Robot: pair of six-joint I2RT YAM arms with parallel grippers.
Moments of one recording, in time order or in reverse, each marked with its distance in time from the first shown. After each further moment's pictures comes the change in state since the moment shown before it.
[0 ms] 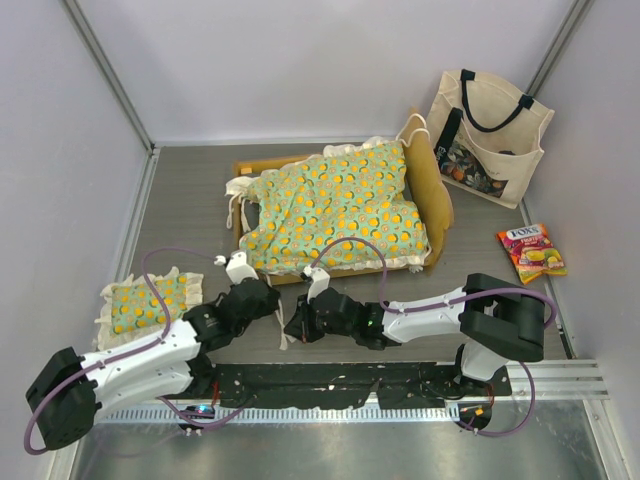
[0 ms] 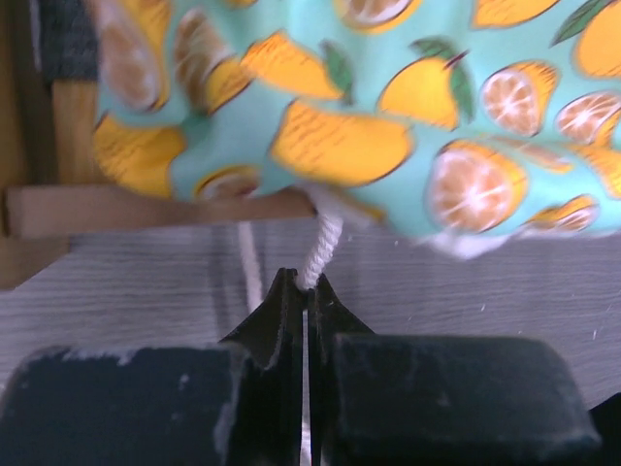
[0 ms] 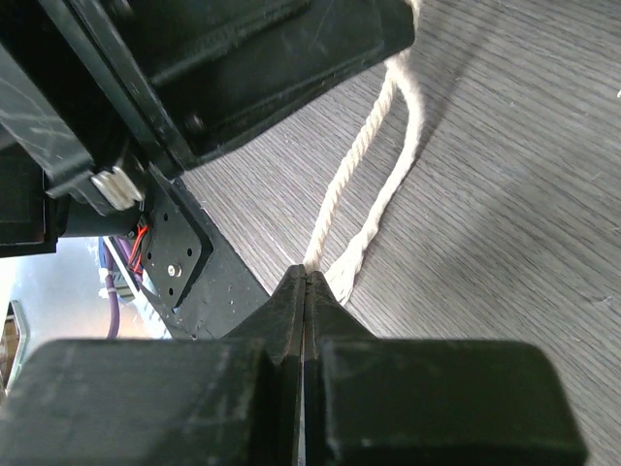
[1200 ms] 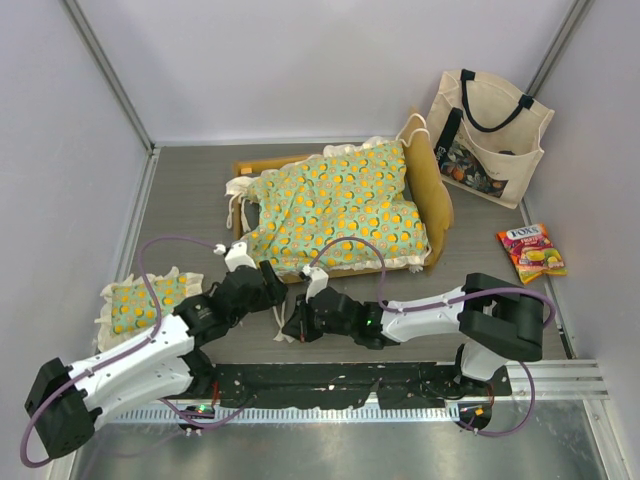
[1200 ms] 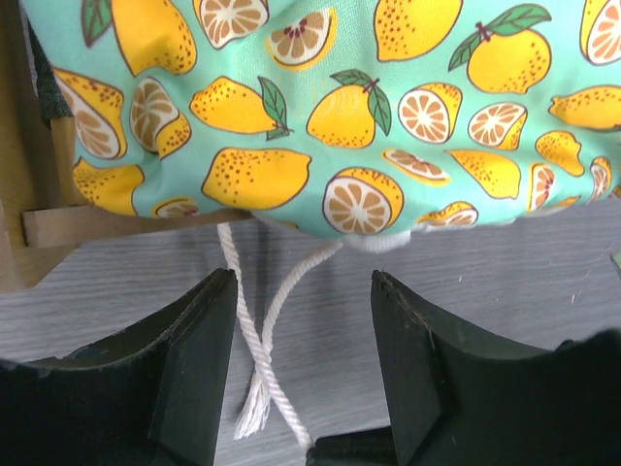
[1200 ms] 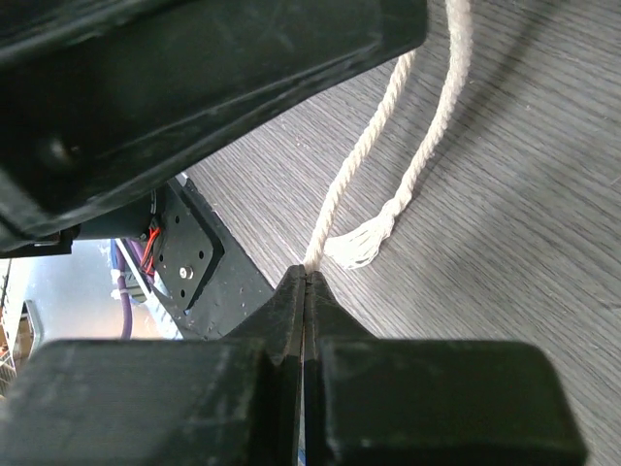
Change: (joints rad) left arm 0.060 -0.069 0.112 -0.207 0.131 0.068; right arm 0.000 0.009 0.013 0.001 -0.011 0.017
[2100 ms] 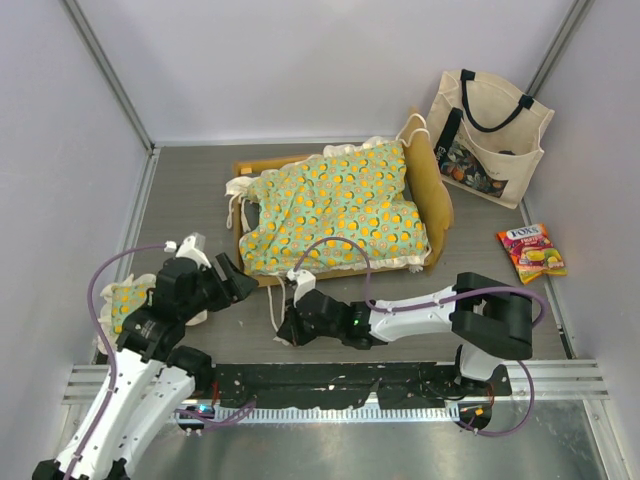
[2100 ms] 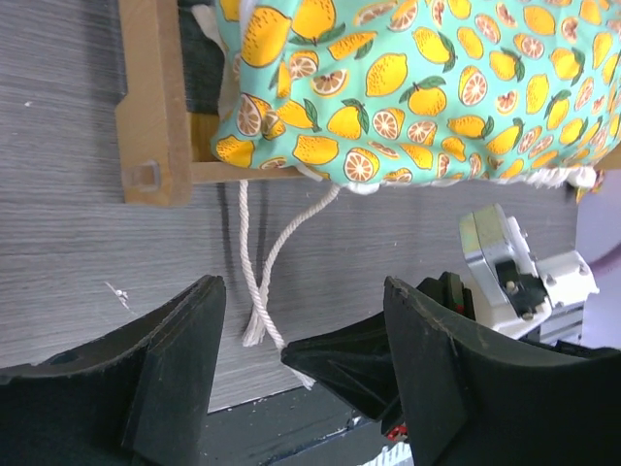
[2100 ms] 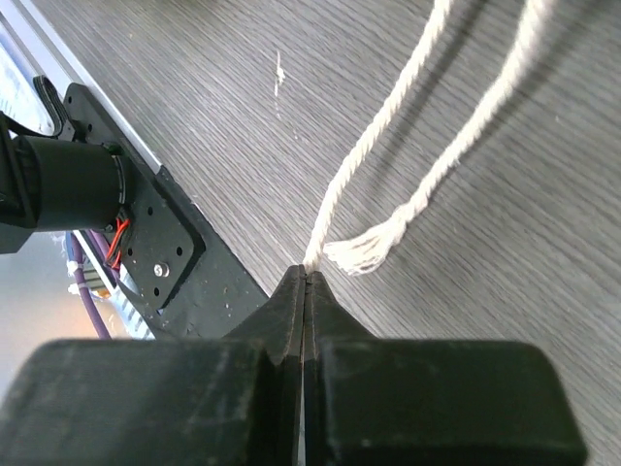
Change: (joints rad) left arm 0.477 -0.319 0.177 -0.399 0.445 0.150; right arm 0.044 0.052 0.138 -0.165 0.046 -0.089
